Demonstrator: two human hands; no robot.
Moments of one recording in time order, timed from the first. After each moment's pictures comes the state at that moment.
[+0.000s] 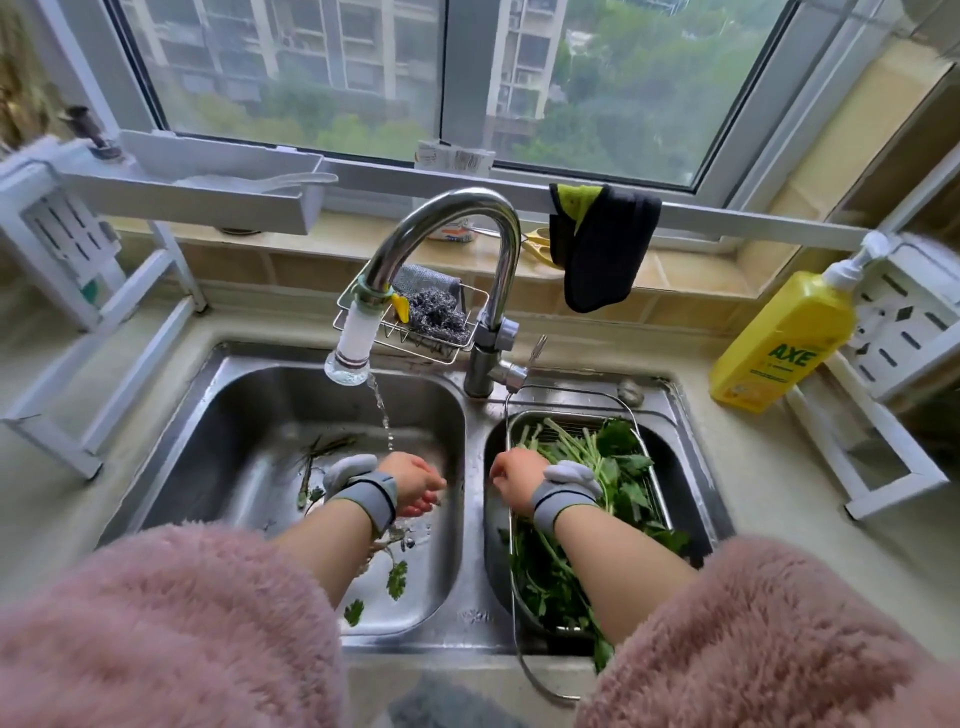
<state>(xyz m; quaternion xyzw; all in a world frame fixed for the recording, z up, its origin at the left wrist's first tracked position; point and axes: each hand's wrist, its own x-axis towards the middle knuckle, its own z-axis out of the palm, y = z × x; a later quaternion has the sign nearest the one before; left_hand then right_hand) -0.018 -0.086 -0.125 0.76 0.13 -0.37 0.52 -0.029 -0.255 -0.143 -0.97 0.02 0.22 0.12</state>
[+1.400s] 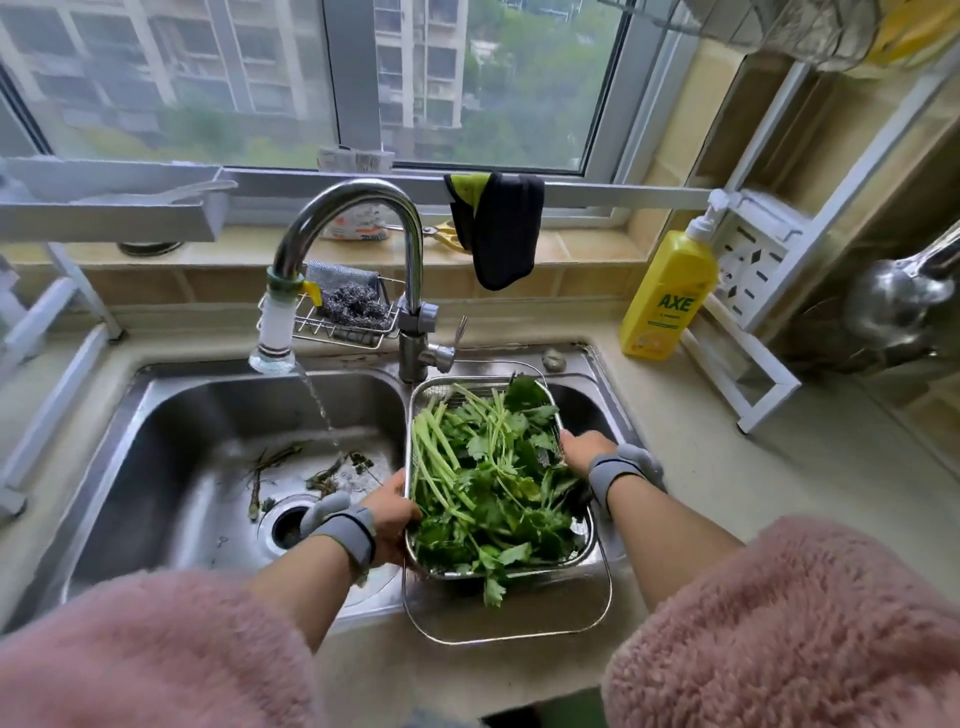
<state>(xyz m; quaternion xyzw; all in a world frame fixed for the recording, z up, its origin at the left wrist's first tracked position) -0.087 -0.113 -0.131 0.68 0.11 -0.45 0.57 -0.113 -0.359 -0.103 -0.85 0.43 0.17 0.27</state>
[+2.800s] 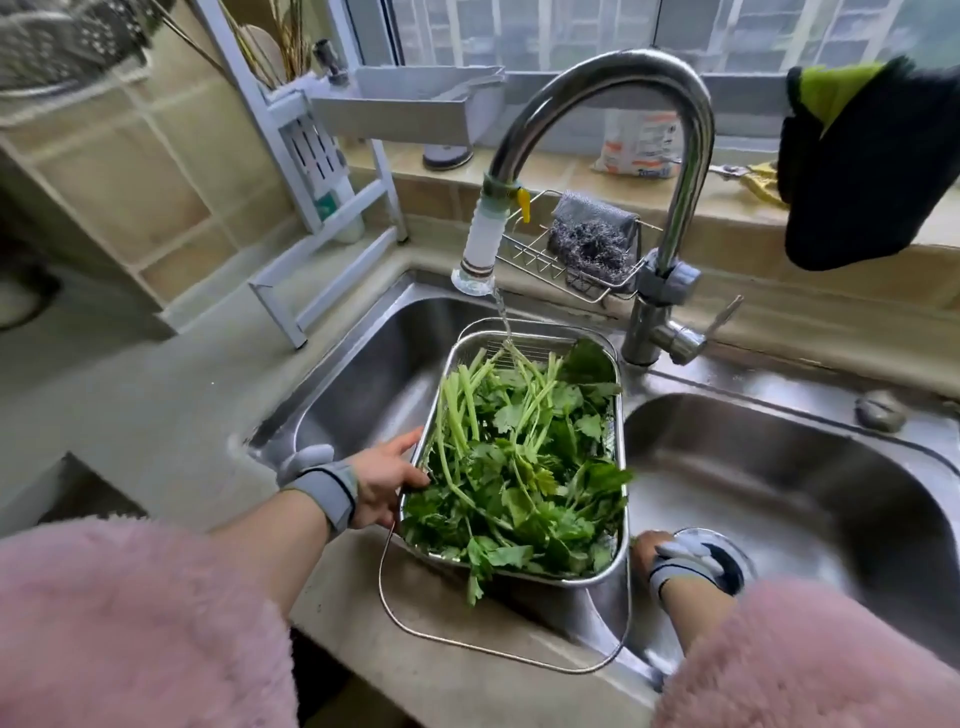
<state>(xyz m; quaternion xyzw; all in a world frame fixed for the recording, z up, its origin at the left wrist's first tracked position) -0.102 0.000 -0.153 0.69 0.34 -0.24 0.59 -0.045 -0.301 -0.323 -0.93 0.00 0.37 0.07</state>
